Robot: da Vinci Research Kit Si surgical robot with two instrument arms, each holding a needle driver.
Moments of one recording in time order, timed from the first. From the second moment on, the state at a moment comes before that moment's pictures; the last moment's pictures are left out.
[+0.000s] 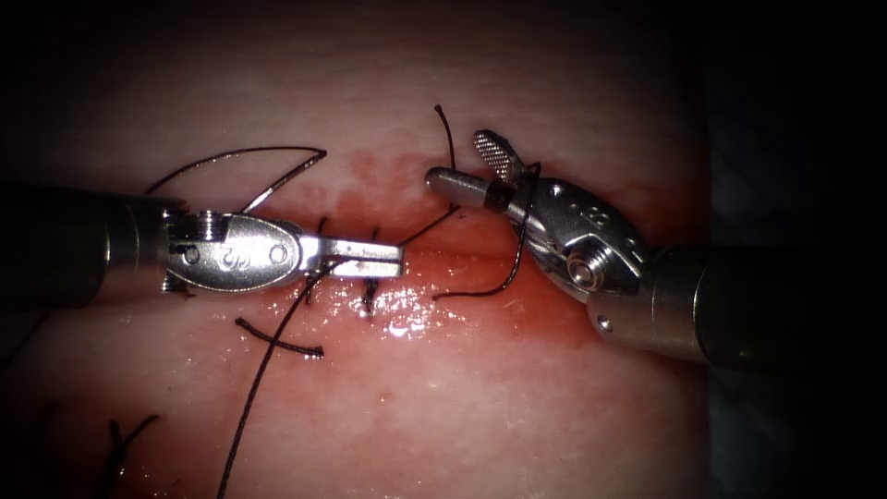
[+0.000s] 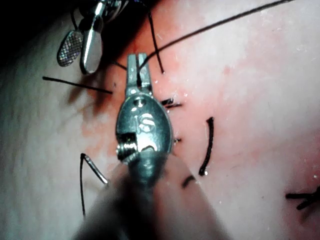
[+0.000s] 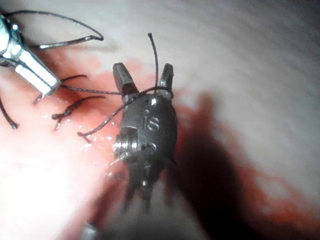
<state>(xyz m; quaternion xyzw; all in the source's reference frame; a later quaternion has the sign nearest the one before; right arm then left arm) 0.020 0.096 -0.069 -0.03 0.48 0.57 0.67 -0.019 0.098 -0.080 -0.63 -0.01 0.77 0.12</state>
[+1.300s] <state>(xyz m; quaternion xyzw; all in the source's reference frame) 0.024 0.093 -0.073 0.06 0.49 0.50 0.71 -0.020 0.097 -0.088 -0.63 -0.03 0.77 0.11</state>
